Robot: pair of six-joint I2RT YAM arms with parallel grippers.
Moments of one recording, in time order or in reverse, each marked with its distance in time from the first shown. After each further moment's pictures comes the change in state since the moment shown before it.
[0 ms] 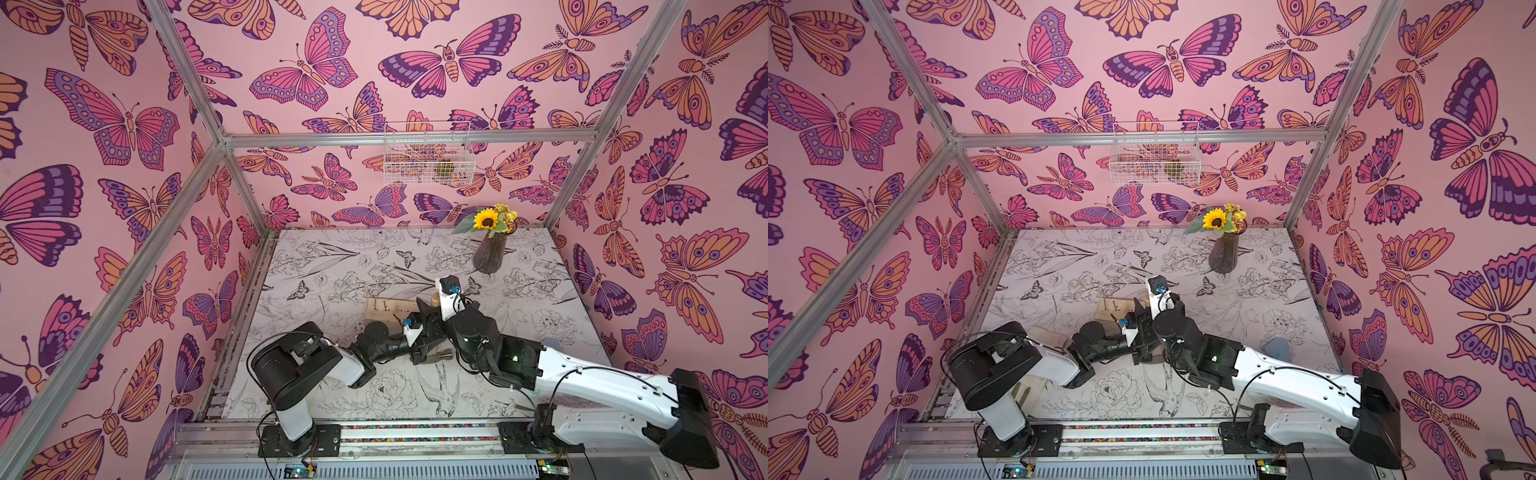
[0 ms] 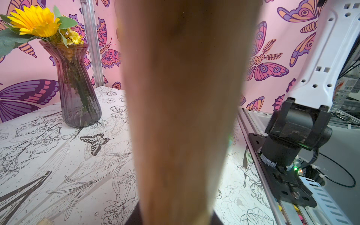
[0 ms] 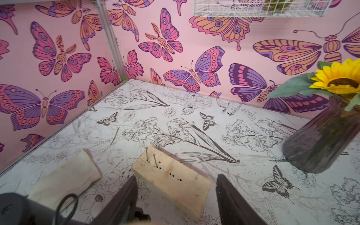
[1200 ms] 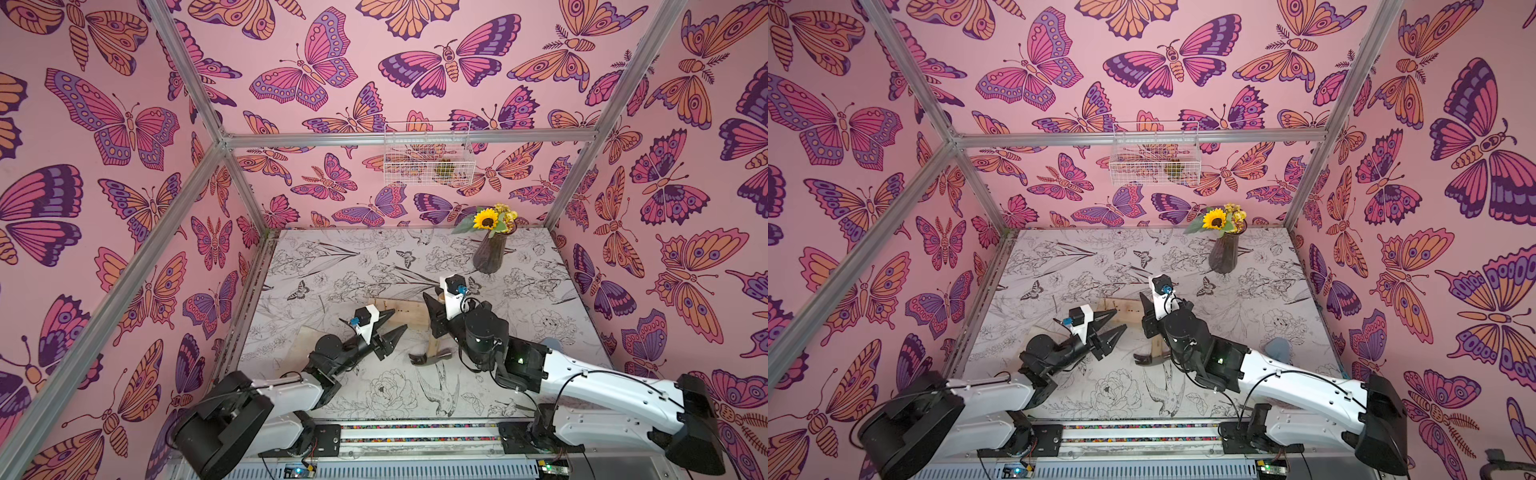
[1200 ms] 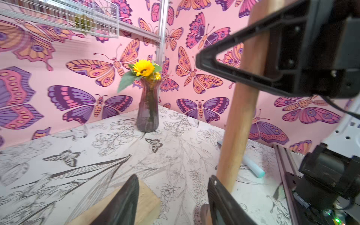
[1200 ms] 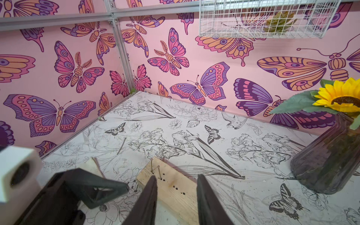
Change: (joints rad) left arm 0.209 -0.575 -0.293 -0.134 -0.187 -0.102; right arm -0.026 -0.054 -0.029 0.085 -0.100 -0.089
